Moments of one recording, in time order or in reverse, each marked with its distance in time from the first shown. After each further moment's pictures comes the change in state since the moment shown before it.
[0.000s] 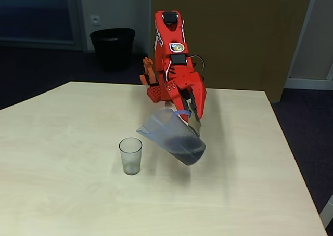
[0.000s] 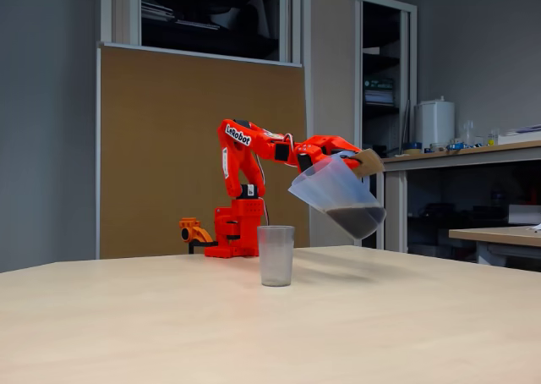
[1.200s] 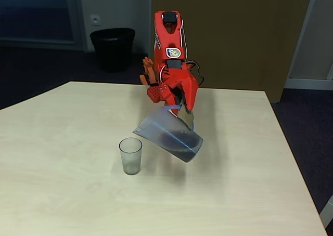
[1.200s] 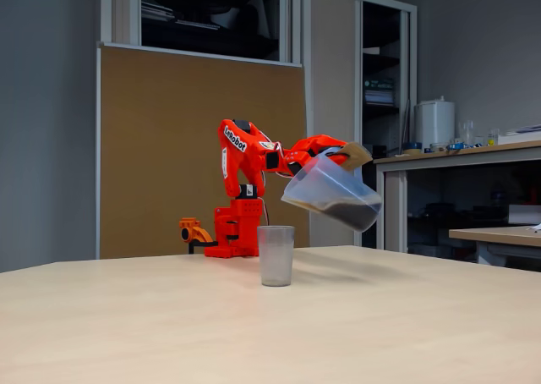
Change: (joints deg) arm 3.1 0.1 7.8 -16.9 12.4
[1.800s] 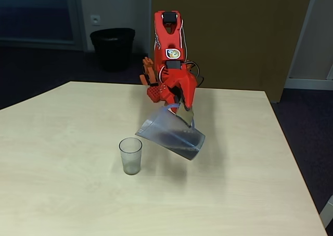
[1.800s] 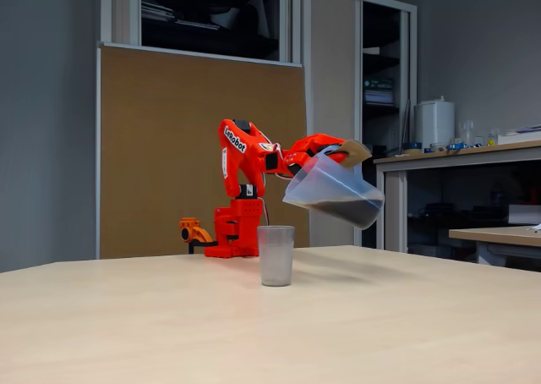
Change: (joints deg) arm 0.2 0.0 2.0 -3.9 5.5
